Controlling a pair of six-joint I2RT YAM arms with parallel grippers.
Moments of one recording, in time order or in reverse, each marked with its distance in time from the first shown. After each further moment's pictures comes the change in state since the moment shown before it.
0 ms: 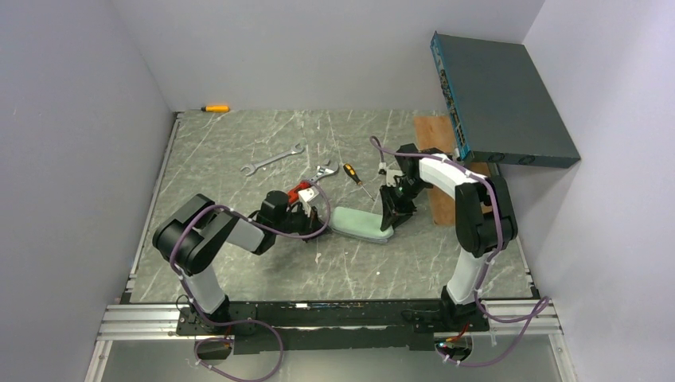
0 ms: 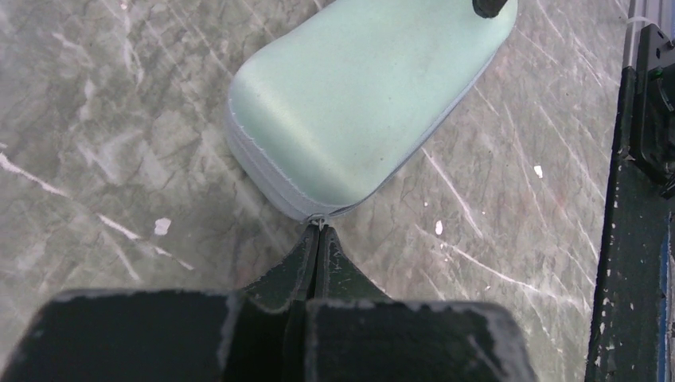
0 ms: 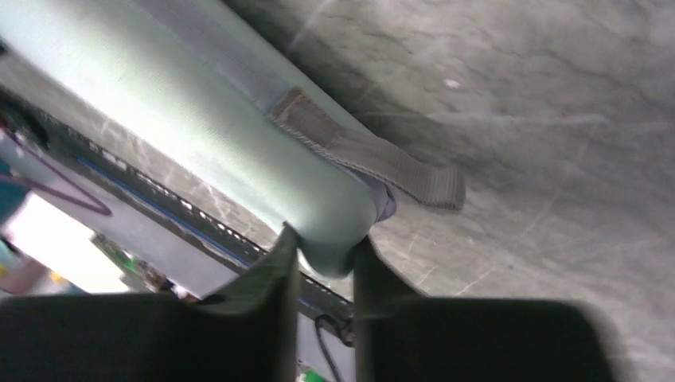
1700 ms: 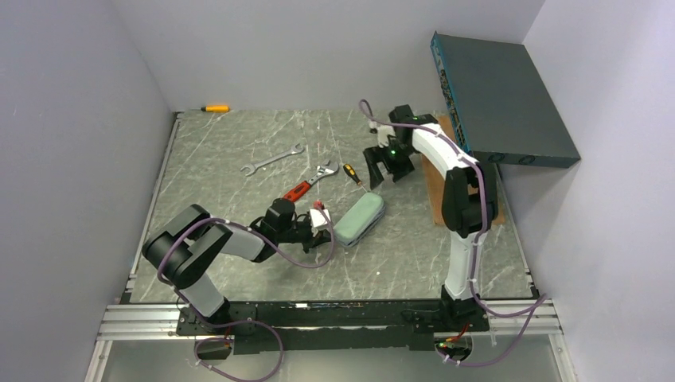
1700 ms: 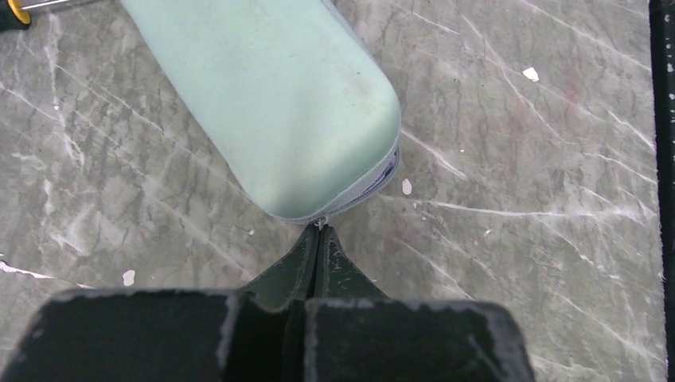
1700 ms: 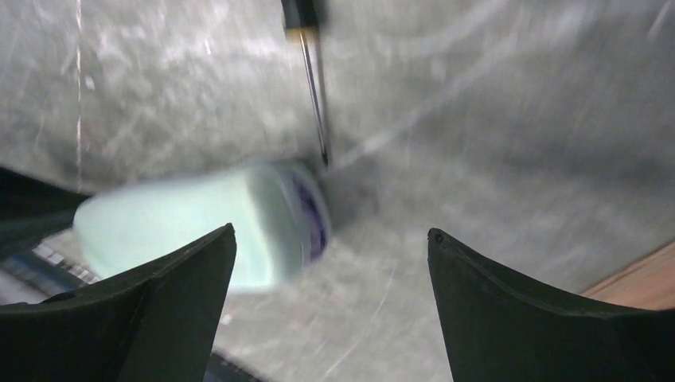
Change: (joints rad) left arm -0.096 -0.109 -0.046 -0.096 -0.002 0.416; right arm 0.003 0.245 0.534 -0.006 0.136 -0.206
